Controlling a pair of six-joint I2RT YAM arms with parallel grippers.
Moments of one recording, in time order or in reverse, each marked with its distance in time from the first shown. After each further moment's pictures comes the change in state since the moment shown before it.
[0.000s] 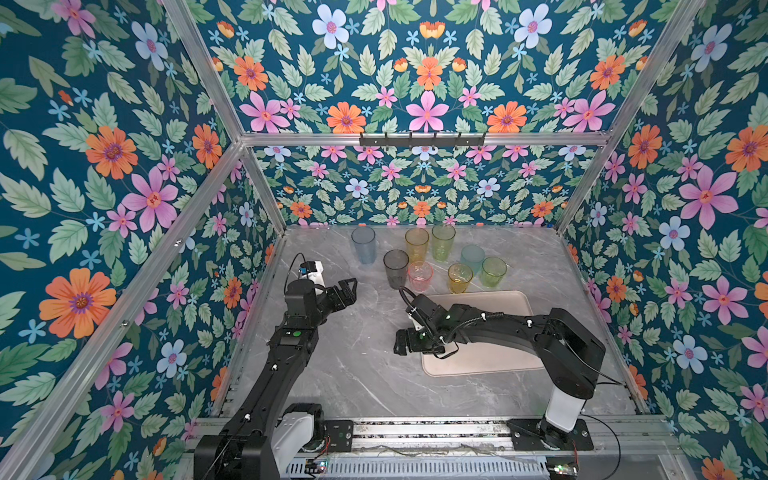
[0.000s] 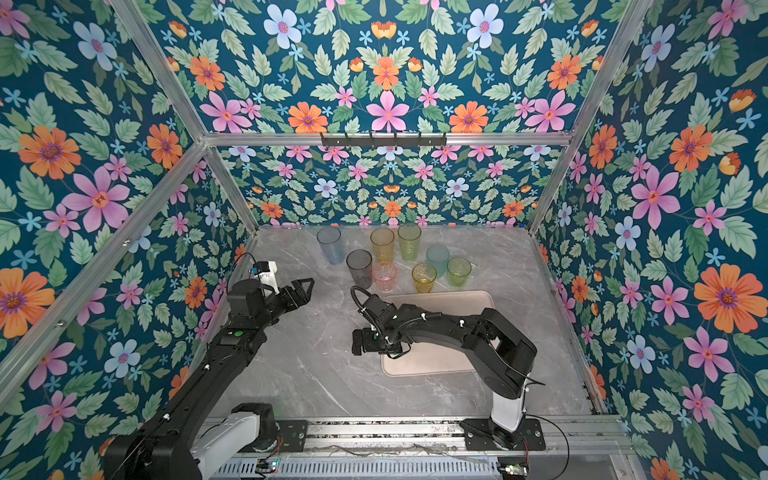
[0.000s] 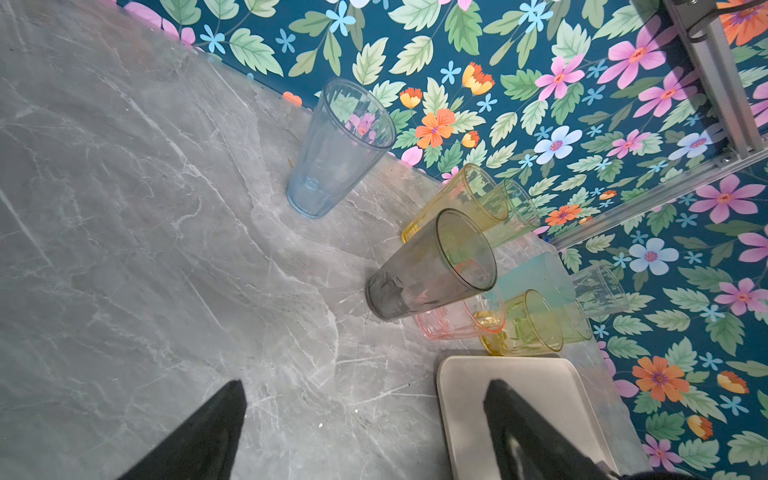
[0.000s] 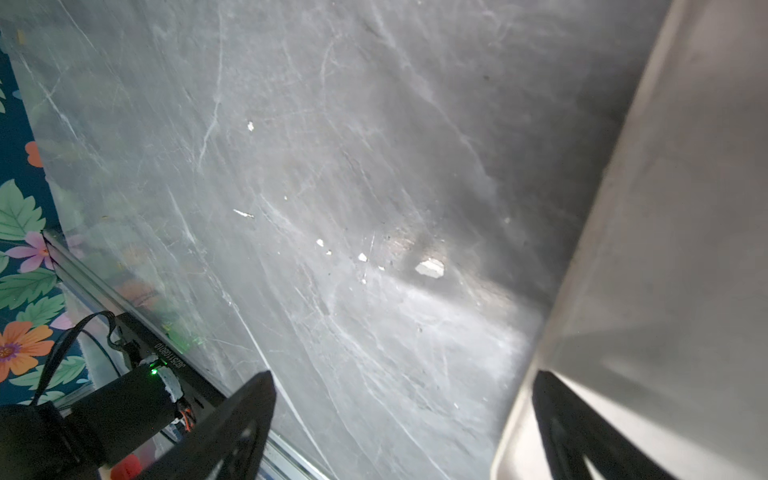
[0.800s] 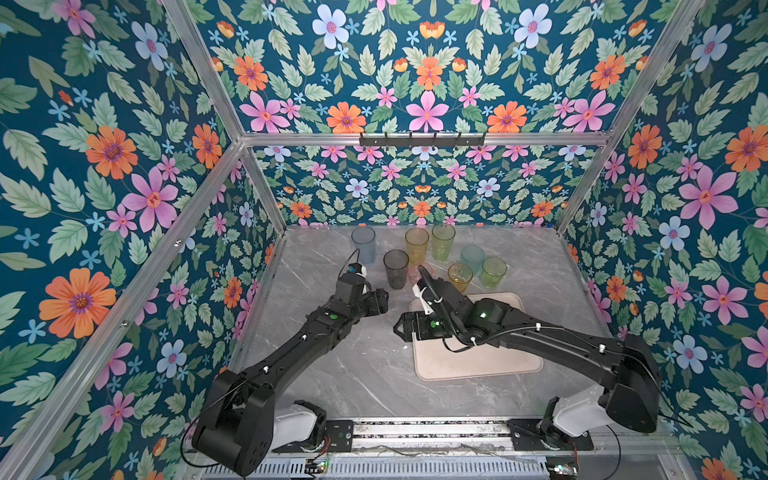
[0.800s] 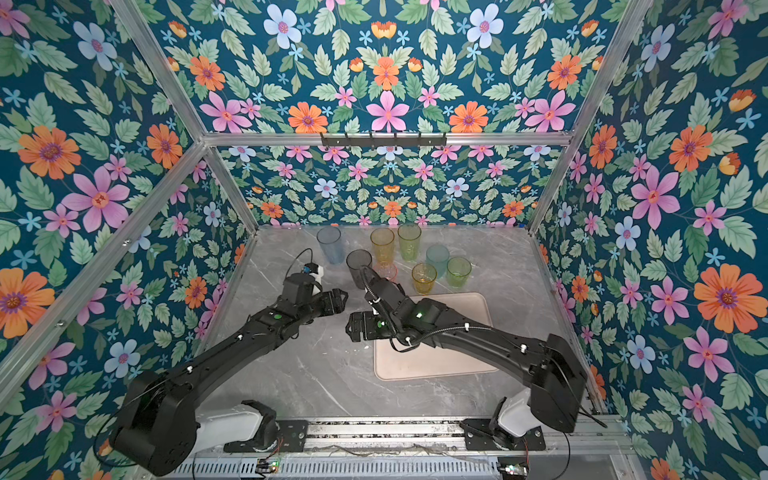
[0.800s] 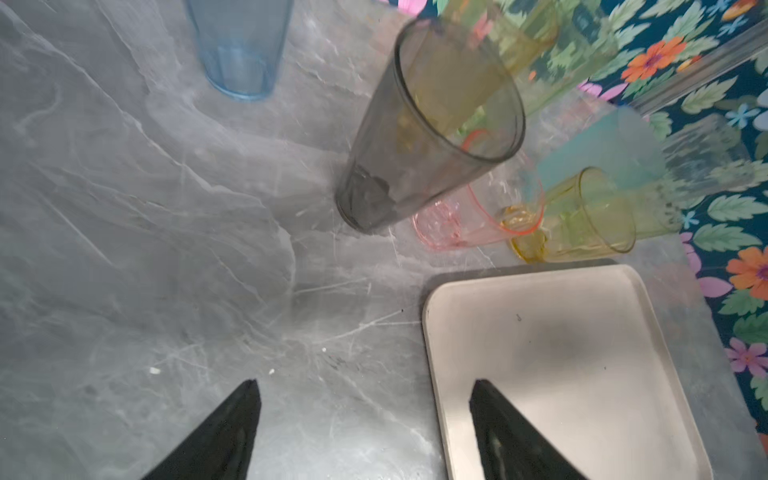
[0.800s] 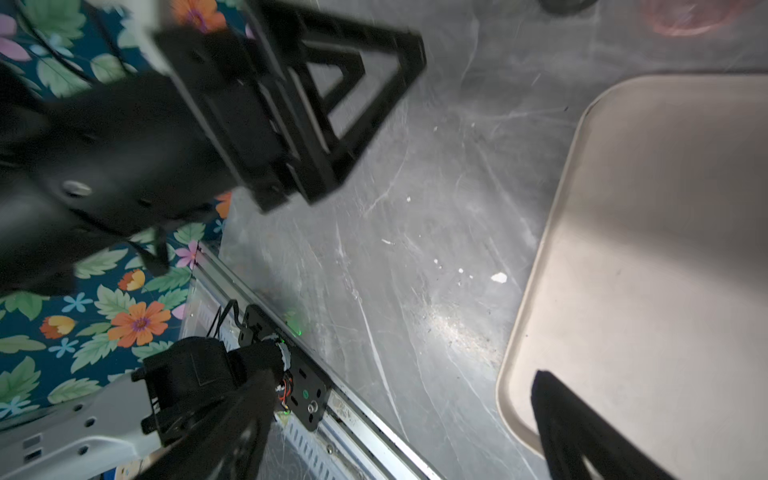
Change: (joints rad) left arm -0.399 0.286 0.150 -0.154 -0.258 -0.013; right arm 0.024 -0.367 0.027 -0.069 0.146 -0.035
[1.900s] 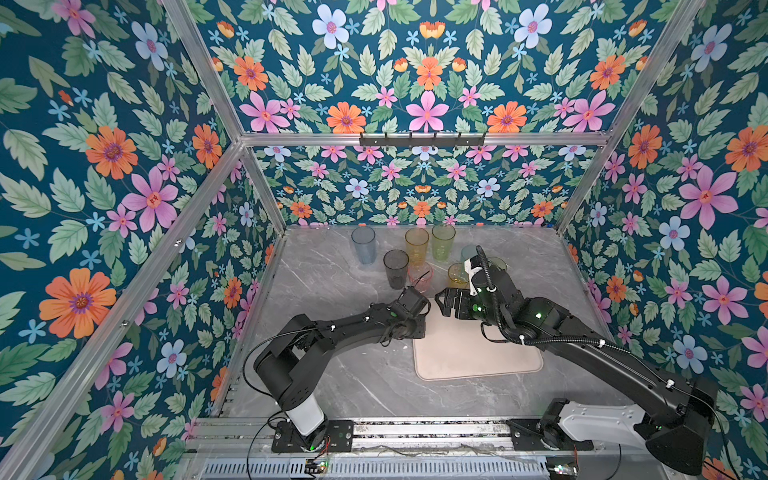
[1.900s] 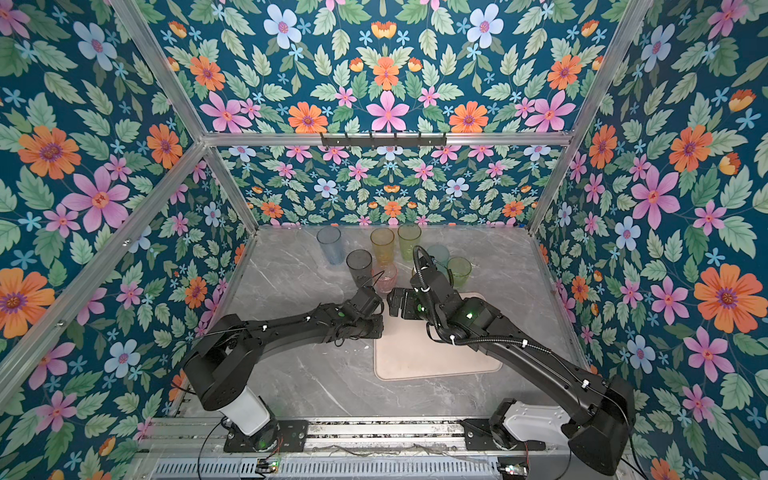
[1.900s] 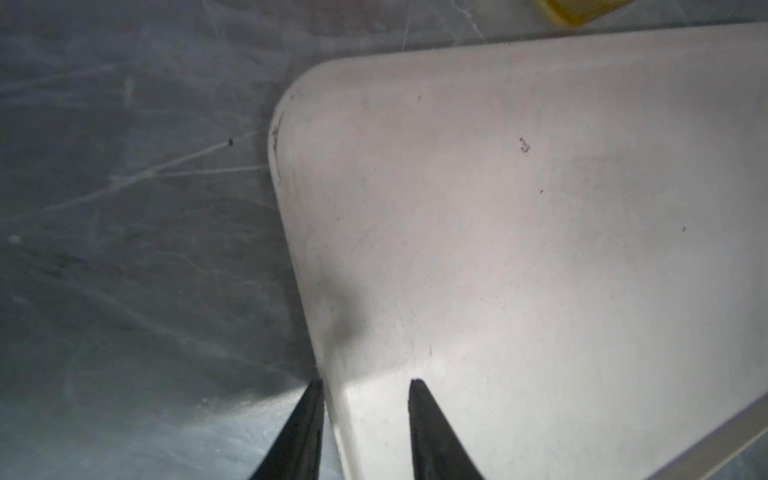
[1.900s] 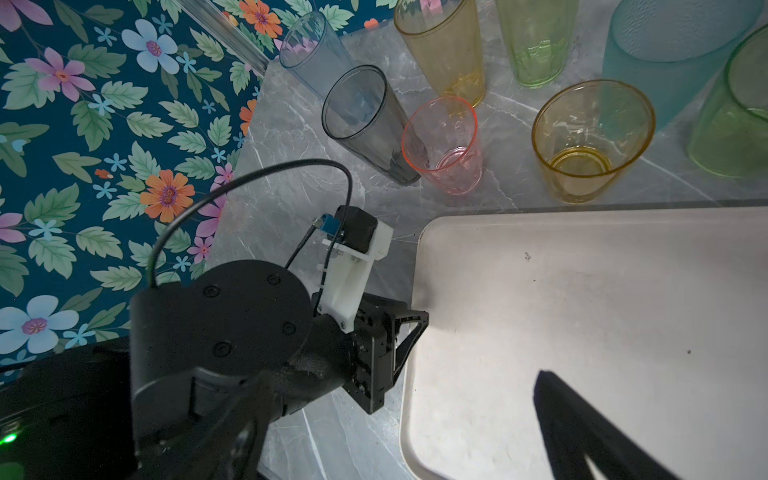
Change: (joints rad) left arm -0.348 0.398 0.224 -0.189 -0.055 -0.152; right arm -0.168 -0.238 -0.072 -0.058 0.204 -0.050
